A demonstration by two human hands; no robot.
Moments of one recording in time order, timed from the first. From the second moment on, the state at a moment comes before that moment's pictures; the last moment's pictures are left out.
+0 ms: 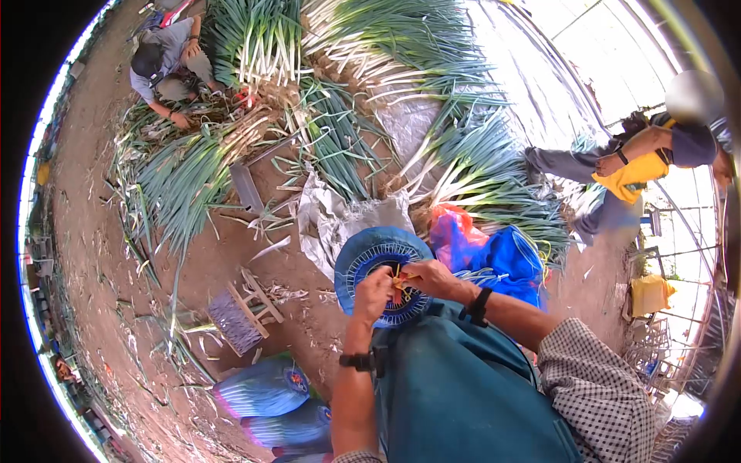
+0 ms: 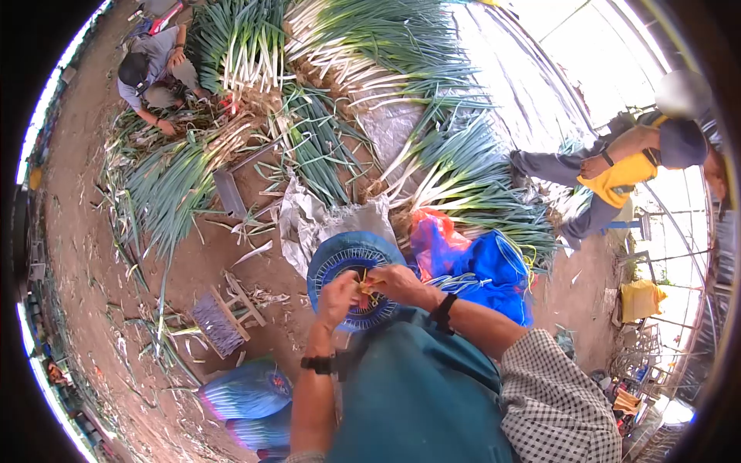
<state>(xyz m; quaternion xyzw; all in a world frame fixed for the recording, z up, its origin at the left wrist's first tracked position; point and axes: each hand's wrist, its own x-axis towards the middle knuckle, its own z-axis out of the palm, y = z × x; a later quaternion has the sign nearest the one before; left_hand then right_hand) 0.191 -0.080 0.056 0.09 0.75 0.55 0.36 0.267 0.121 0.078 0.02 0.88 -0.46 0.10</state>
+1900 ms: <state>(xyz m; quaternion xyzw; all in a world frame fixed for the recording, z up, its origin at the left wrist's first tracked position) 0.196 -0.100 0.012 -0.01 0.87 0.36 0.34 0.214 0.080 0.122 0.01 0.78 -0.35 0.52</state>
